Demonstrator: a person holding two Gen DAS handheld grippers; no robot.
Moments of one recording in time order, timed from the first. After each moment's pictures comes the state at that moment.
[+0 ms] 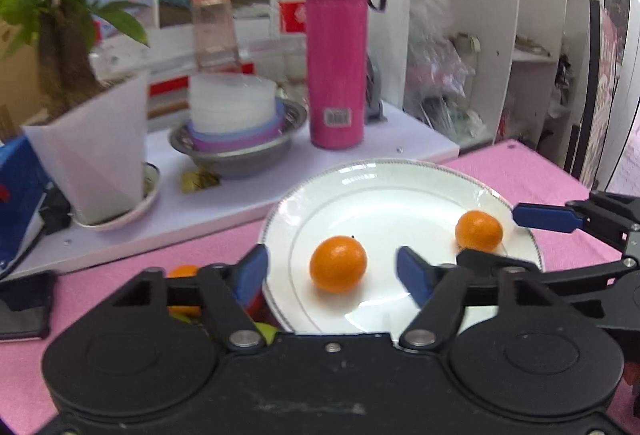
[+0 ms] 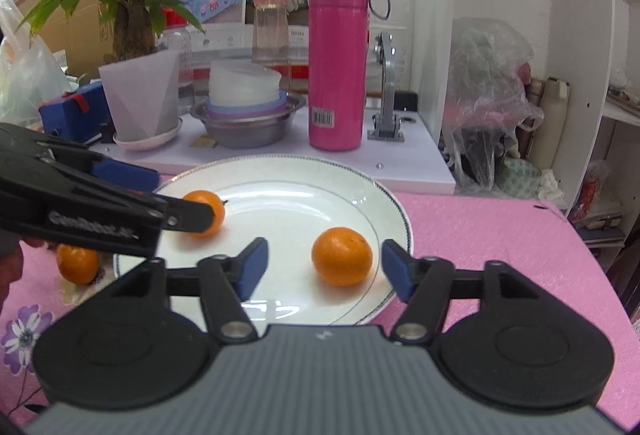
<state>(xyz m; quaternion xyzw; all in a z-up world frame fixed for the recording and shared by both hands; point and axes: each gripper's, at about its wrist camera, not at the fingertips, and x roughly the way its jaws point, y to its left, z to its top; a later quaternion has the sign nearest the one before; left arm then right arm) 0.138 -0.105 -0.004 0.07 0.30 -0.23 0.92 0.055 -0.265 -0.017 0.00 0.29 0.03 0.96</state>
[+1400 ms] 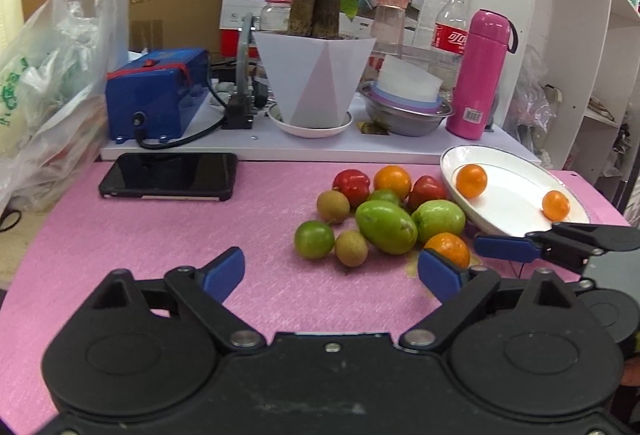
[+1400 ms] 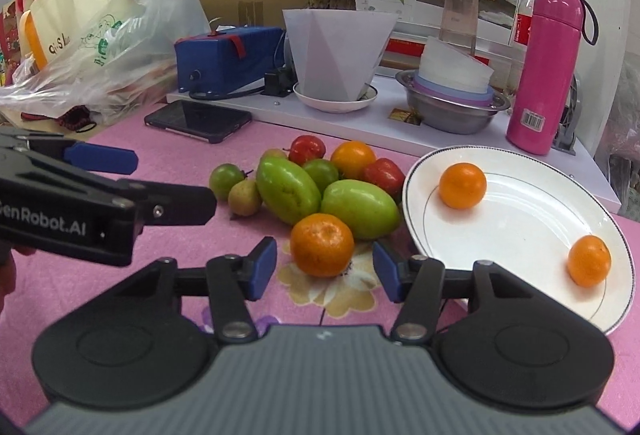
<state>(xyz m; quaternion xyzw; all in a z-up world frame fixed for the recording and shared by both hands) 0.065 0.052 -0.006 -0.02 0.31 -0.12 0.94 0.048 -0.108 -0.023 -0.05 0.33 0.17 0.93</state>
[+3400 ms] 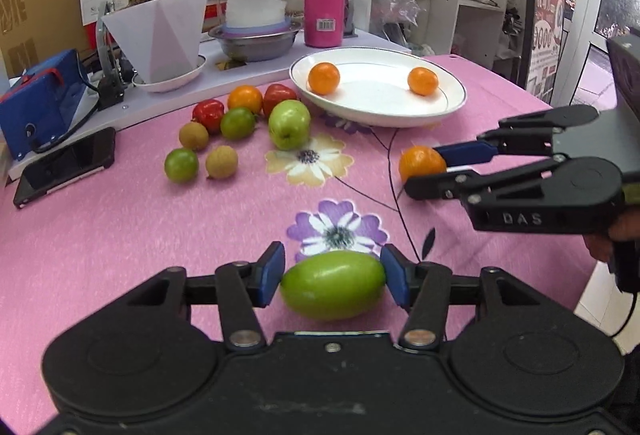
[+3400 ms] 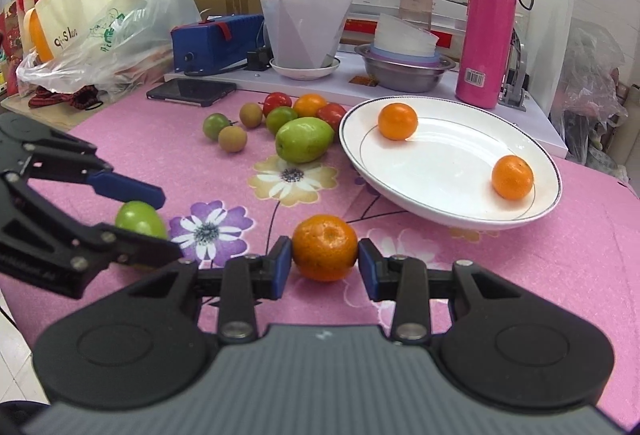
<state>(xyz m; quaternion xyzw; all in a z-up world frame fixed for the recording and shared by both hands) -0.004 0.009 -0.016 0.10 0.37 -0.28 0.88 -0.027 -0.162 -0.016 -0.05 0.34 0.15 0.93</state>
